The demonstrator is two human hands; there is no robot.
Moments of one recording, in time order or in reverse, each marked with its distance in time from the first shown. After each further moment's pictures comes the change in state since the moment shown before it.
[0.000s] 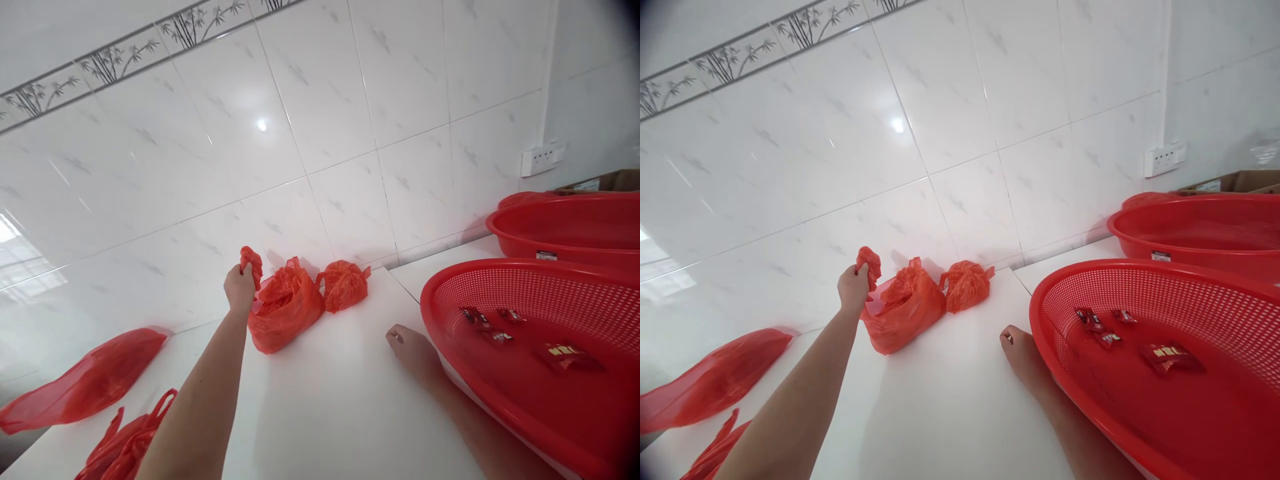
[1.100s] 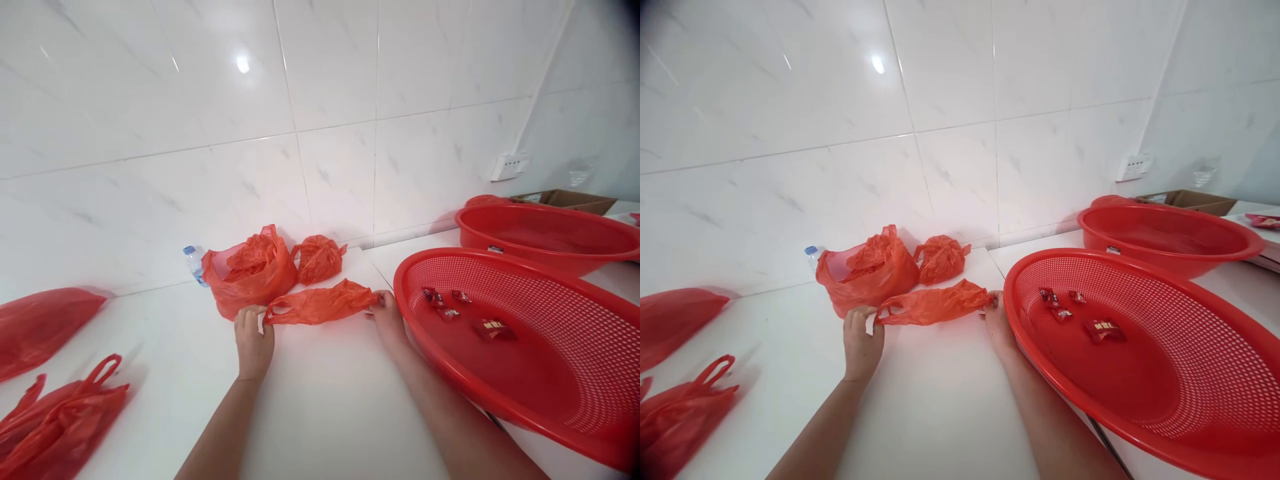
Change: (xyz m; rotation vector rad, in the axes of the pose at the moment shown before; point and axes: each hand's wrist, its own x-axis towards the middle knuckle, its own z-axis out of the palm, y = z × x) left_hand -0.197 -0.053 0.052 0.006 0.112 0.464; right_hand 0.004 -0.001 0.002 0.784 0.221 0.189
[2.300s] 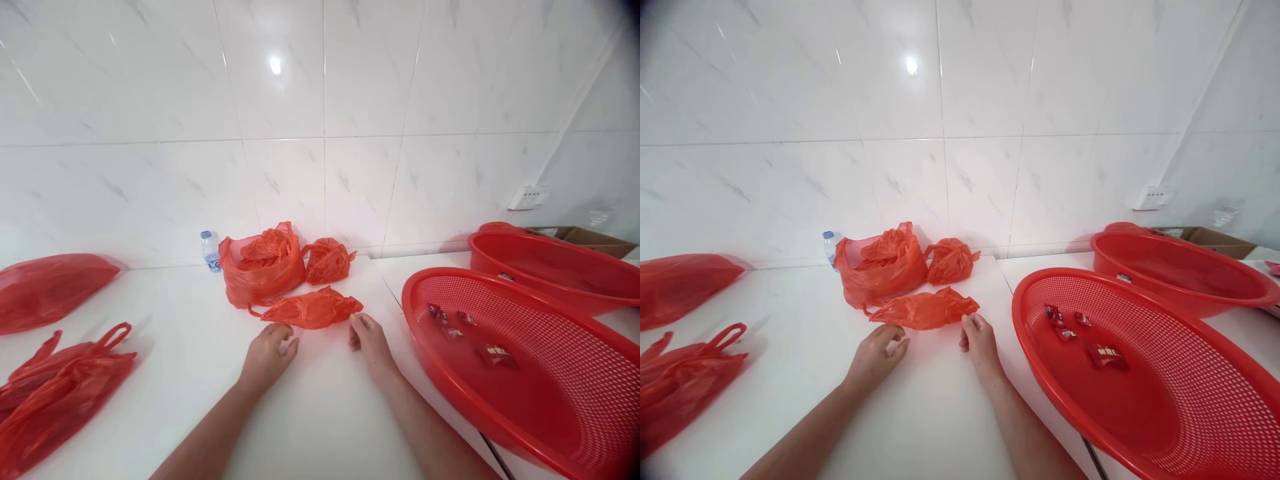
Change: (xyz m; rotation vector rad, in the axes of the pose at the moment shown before) left_hand -0.031 0.021 -0.020 -0.032 -0.447 -0.054; right_hand -0.050 -0.009 0.016 -0.020 -0.349 0.084
